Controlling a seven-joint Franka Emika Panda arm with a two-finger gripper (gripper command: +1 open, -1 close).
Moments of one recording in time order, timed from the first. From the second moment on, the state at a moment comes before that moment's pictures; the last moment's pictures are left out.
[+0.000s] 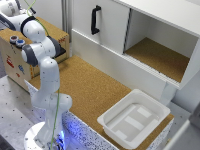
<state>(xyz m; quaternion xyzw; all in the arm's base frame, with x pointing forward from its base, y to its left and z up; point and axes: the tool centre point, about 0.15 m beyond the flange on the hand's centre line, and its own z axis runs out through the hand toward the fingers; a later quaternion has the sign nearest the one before) 0.166 0.583 0.519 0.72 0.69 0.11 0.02</state>
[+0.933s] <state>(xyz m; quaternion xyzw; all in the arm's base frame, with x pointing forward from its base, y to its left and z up) 0.245 0.504 0.524 0.88 0.47 0.06 0.04</state>
